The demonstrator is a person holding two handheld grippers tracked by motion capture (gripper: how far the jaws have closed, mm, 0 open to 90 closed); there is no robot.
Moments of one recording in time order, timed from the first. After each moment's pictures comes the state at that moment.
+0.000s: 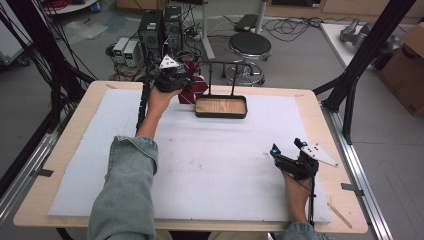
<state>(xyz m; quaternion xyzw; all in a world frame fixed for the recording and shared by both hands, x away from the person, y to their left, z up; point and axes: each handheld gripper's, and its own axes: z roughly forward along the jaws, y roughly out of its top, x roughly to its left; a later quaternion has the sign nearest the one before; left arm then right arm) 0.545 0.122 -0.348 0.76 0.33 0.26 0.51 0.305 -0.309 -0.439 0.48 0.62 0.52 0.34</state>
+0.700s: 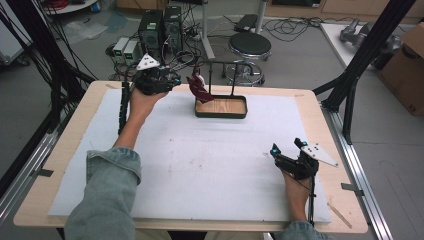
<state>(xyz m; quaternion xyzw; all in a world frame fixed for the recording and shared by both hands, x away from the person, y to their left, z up) 0.492 0.170 -0.318 0.72 0.32 0.27 0.55 0.306 -0.309 -0.438 0.48 0.62 0.52 0.34</state>
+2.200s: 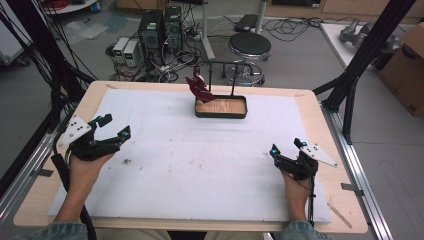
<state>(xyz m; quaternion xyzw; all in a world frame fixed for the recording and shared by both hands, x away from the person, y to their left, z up) 0.306 0.277 -0.370 0.65 0.37 0.33 0.58 0.305 -0.307 -0.438 0.48 0.62 0.52 0.34</state>
